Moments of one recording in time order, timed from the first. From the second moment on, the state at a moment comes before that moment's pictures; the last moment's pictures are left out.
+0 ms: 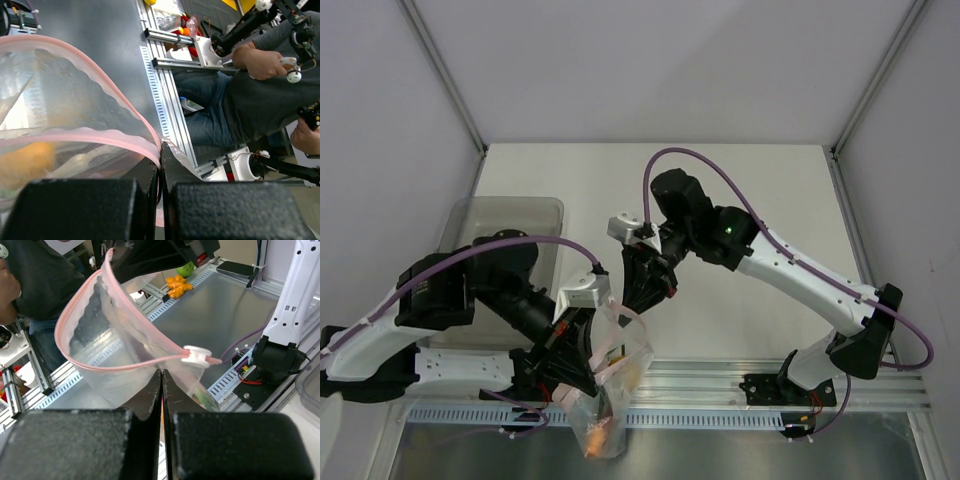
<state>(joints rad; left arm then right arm) -1.28 0.96 1.56 -1.04 0.83 -0.36 0.99 1.50 1.60 -0.51 -1.48 -0.19</state>
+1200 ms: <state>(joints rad) -1.28 0.97 1.51 -0.98 0.93 -0.37 0.97 1.54 1.62 -0.24 -1.48 0.06</state>
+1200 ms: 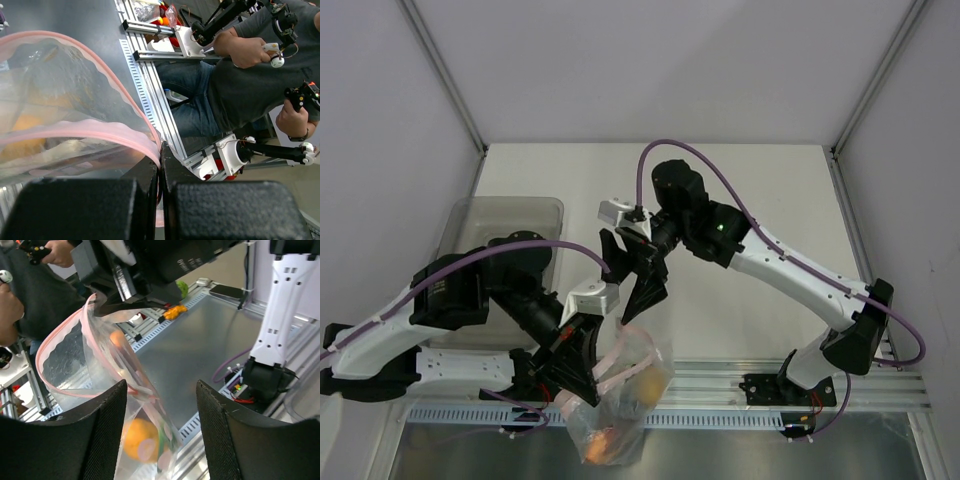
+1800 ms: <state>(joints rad) -1.28 0.98 1.56 -1.04 0.95 -0.35 1.00 1.43 1.59 -0.27 -1.48 0.09</state>
